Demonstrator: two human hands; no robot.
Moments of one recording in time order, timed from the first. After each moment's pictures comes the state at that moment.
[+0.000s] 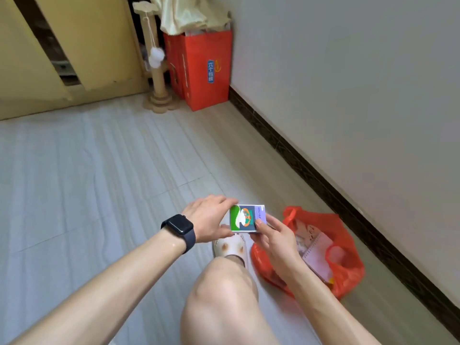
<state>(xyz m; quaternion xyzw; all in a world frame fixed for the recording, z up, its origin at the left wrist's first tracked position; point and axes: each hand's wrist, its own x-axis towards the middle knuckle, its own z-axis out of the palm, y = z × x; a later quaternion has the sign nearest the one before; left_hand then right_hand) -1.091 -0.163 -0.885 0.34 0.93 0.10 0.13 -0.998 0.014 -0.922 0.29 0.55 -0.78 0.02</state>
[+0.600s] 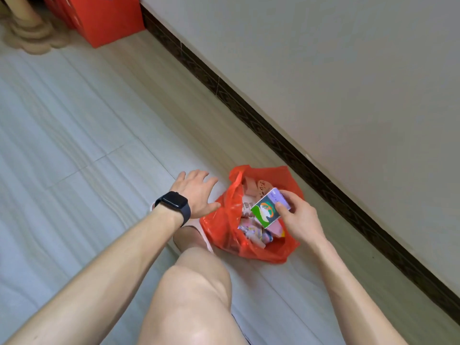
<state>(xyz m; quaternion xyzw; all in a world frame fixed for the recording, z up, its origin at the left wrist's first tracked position) -1.126 -0.016 -0.990 0.40 0.89 0.01 0.21 -0.952 0.198 -0.977 0.35 0.88 -0.33 0.04</state>
